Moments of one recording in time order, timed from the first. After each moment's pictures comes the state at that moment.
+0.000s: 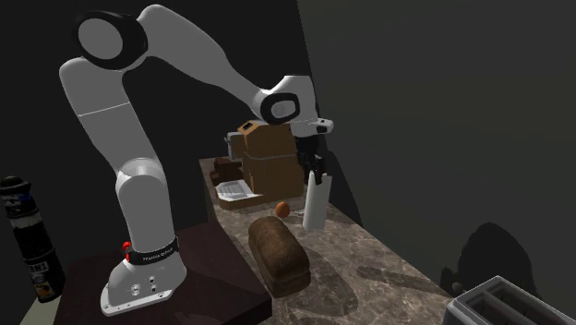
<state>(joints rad) -0.05 -0.24 -0.20 -2.41 -0.03 2.38 -0.13</state>
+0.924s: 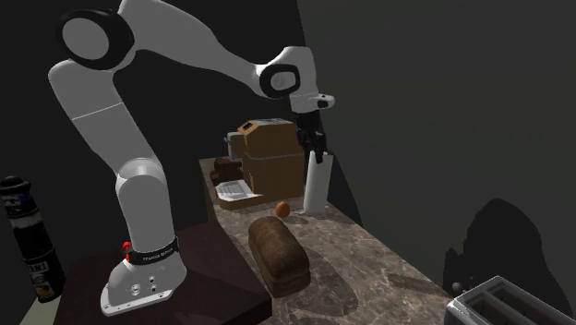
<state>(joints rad) -0.05 -0.31 -0.18 -2.28 -0.04 2.18 -0.12</state>
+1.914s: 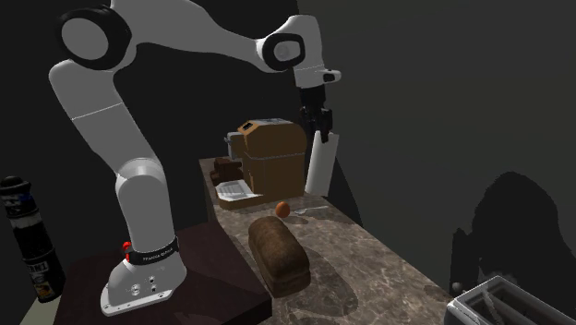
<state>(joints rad) -0.05 -0.31 -0.20 -2.10 -0.03 1.99 -0.15</state>
